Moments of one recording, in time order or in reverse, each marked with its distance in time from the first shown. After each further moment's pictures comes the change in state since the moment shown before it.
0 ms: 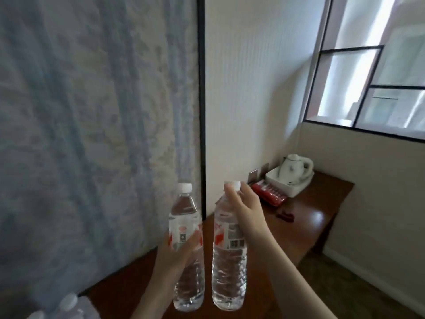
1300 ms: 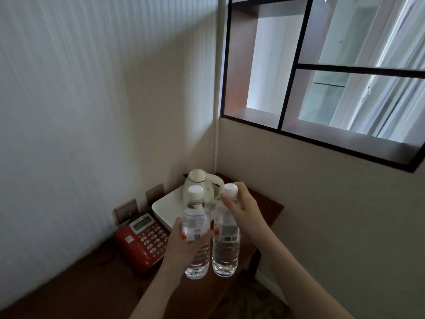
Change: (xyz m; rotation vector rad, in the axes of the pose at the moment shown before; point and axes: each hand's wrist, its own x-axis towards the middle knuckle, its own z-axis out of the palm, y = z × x) left_hand 0.293 -0.147 0.665 0.208 -0.248 0.025; right_hand 0.371 0.171 -0.601 -0.300 0.018 -0.014
